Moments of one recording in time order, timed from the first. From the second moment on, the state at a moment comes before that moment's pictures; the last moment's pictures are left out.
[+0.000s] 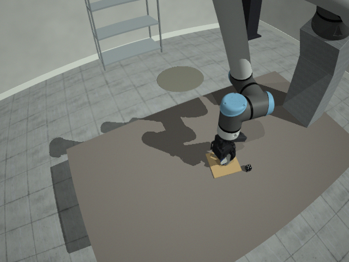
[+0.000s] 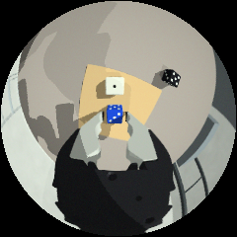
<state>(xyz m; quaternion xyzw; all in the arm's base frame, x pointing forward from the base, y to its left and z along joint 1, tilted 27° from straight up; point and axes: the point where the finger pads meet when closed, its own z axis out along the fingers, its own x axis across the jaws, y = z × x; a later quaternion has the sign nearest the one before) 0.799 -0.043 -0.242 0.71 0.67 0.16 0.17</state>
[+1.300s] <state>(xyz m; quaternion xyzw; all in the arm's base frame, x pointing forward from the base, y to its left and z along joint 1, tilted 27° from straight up) 0.759 -0.041 -0.162 0.71 0.67 0.16 0.17</state>
